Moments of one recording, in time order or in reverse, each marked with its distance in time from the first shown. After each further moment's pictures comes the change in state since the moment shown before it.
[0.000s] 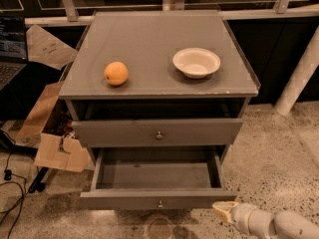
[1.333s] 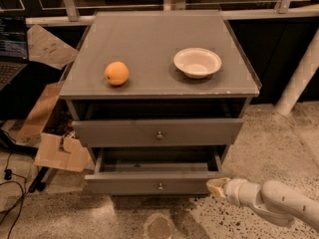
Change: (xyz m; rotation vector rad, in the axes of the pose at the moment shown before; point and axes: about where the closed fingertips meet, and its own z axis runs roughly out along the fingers) arm -0.060 -0.041 0.042 0.005 0.009 -0.131
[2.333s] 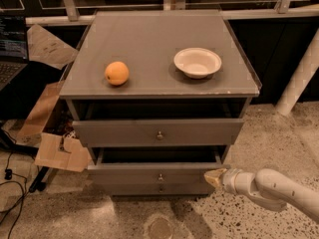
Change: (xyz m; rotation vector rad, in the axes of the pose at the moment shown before) arm -0.019 -0.028 0.029 -0.001 0.000 -0.039
